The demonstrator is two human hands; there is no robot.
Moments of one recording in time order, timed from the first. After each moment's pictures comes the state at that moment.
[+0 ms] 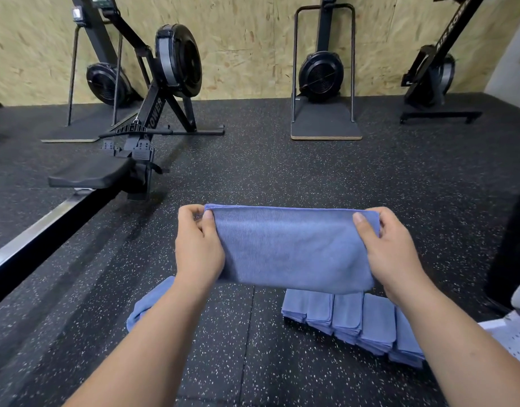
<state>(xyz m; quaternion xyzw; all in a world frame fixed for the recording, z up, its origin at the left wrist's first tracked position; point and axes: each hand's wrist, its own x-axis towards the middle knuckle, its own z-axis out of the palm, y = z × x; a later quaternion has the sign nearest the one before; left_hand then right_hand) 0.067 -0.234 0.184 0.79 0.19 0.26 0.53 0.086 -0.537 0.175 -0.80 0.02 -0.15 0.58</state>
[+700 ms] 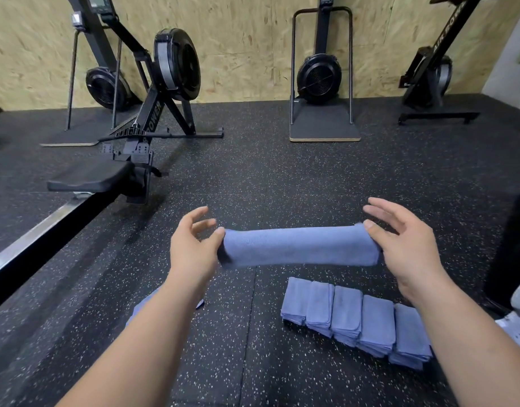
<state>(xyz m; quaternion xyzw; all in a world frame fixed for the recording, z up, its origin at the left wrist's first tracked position) 0.071 -0.219 0.174 0.76 0.17 0.20 0.59 0.088 -0.561 0.184 -0.74 0.04 -0.14 0.66</state>
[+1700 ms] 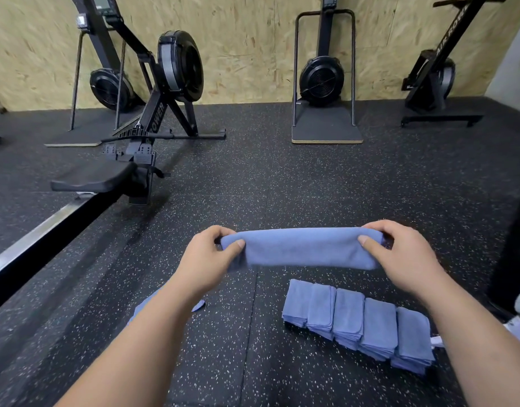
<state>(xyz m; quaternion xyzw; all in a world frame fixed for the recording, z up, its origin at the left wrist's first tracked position) 0.069 -0.215 0.174 0.90 0.05 0.10 0.43 0.096 -0.581 0.171 -0.91 -0.02 -0.10 0.40</state>
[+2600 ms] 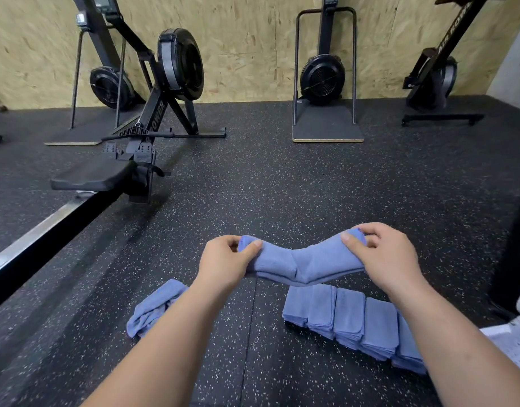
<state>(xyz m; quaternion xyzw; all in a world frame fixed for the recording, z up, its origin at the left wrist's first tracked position) 0.074 -0.250 0.159 0.85 0.14 0.06 0.51 0.095 -0.544 0.161 -0.86 0.09 -0.10 0.50</state>
